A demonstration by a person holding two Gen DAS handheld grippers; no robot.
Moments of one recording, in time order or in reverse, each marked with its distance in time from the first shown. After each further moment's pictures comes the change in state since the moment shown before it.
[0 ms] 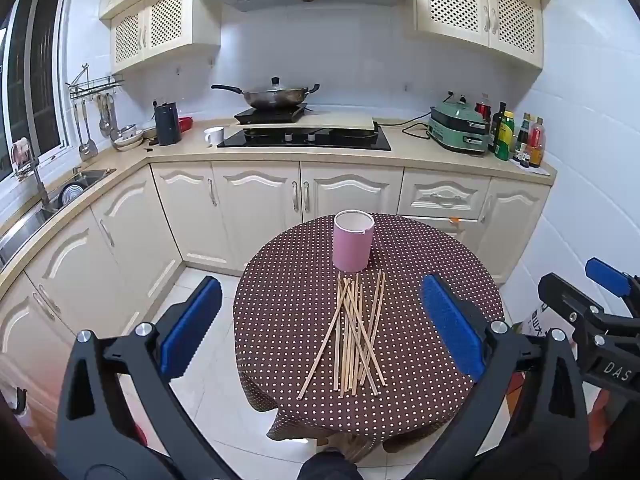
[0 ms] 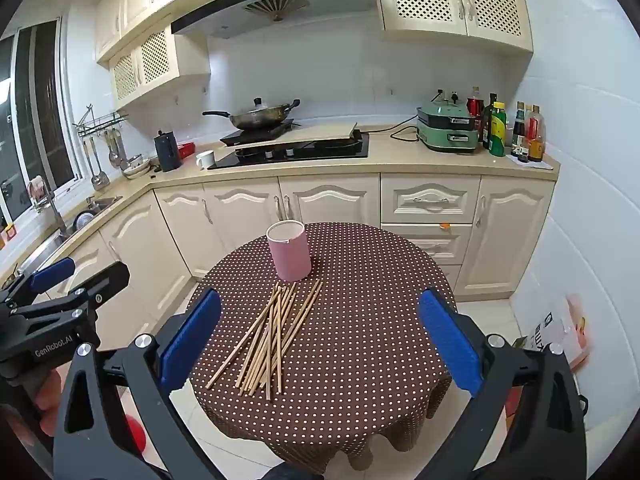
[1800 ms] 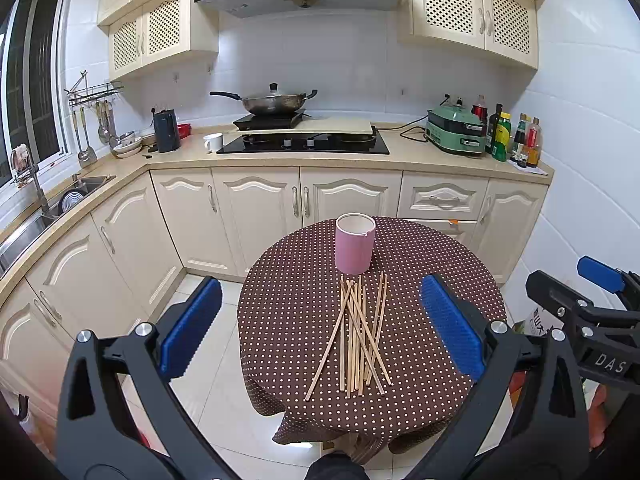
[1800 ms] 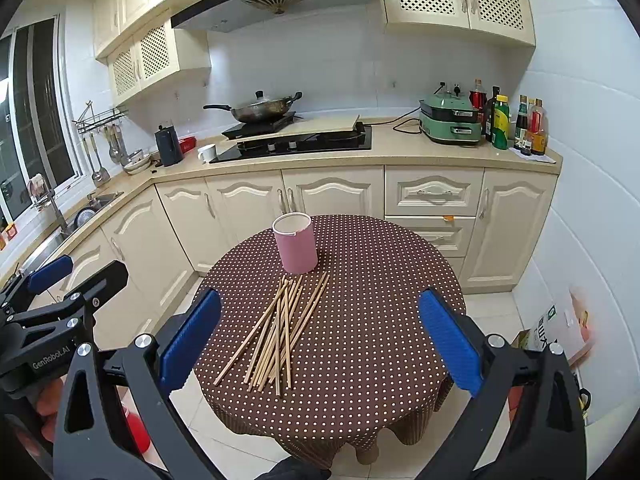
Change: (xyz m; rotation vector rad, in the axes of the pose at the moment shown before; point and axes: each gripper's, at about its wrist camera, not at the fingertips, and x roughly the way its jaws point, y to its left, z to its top) left arm -0.003 0.007 -0.001 0.031 -0.018 -0.001; right arm 0.006 0.010 -0.008 0.007 0.019 0.009
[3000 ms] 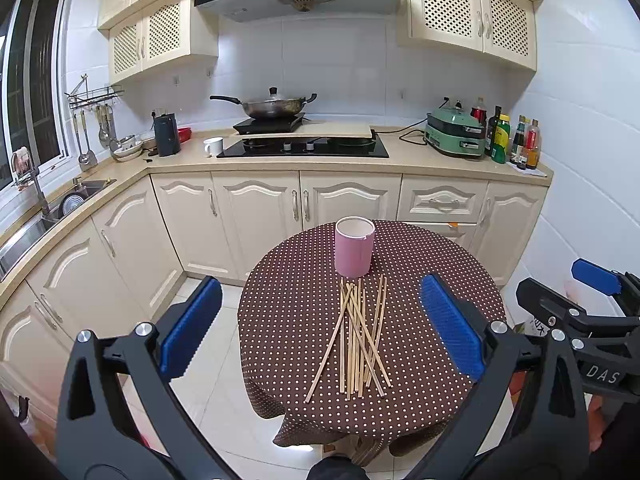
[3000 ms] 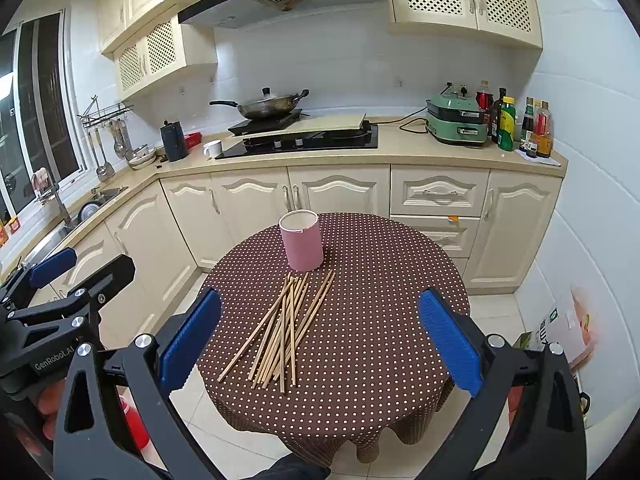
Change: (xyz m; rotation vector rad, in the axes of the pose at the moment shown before) left arm -0.006 -0.002 -0.003 0.007 -0.012 0.000; right arm -0.001 0.007 0.001 -0.016 0.011 0.012
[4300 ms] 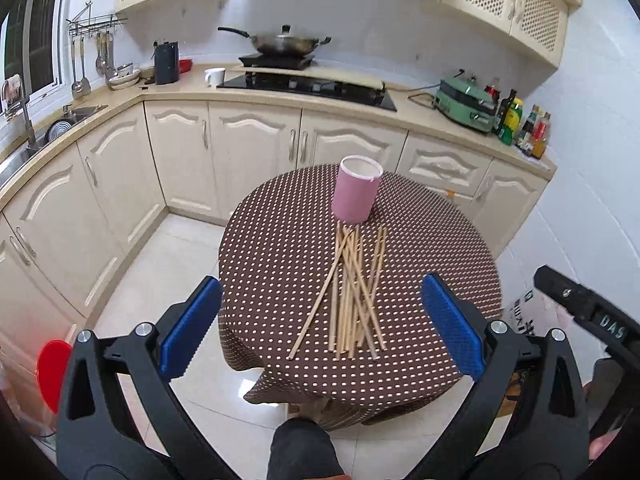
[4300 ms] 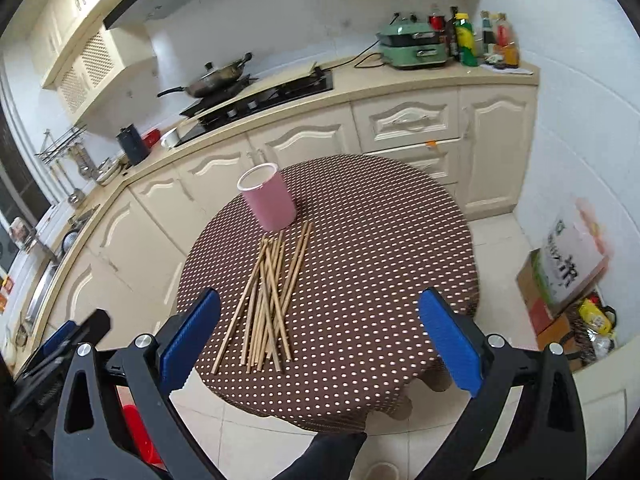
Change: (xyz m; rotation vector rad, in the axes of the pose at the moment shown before) left arm 0.052 0.025 -0.044 -0.136 0.187 -0.045; right arm 0.051 -0.036 -0.029 0.244 0.165 -0.019
